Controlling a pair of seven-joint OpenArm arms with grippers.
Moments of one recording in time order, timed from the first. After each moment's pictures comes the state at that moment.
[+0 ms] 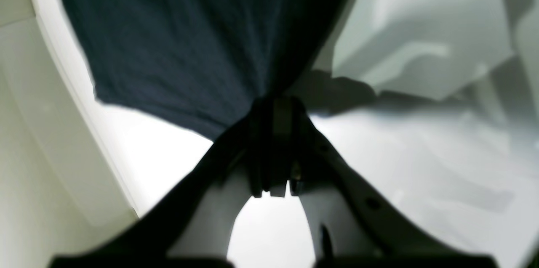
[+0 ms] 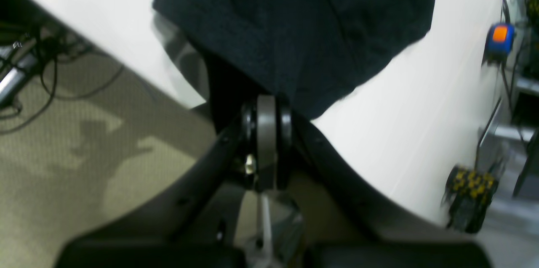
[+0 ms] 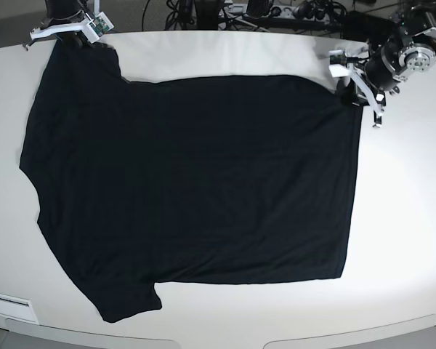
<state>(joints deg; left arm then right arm) 9.5 -75.2 52.1 119.1 20.5 -6.9 27.6 -60.6 38.0 -13.3 131.8 -28.5 -10.1 -46.9</state>
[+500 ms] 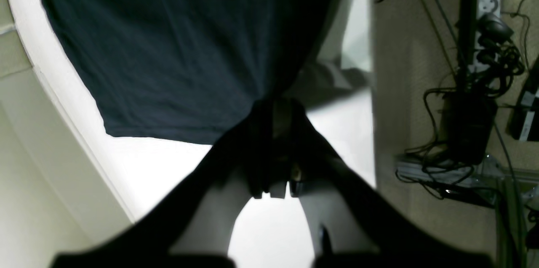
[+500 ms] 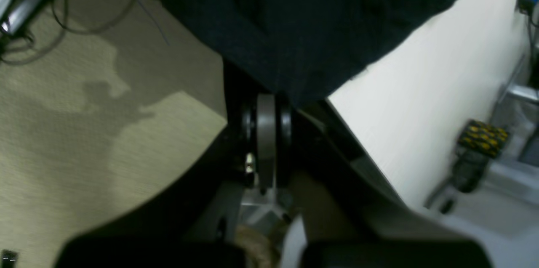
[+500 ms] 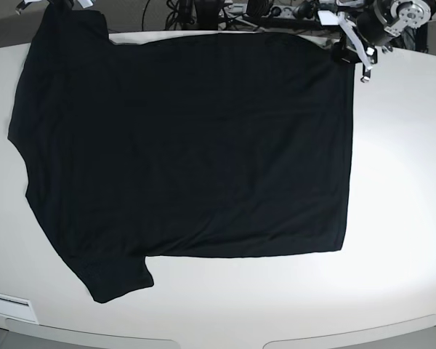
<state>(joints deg) 26.6 -77.5 52.0 129.6 33.3 -1.9 36.2 -74.2 38.1 -13.2 131.8 -35.7 -16.9 -49.4</state>
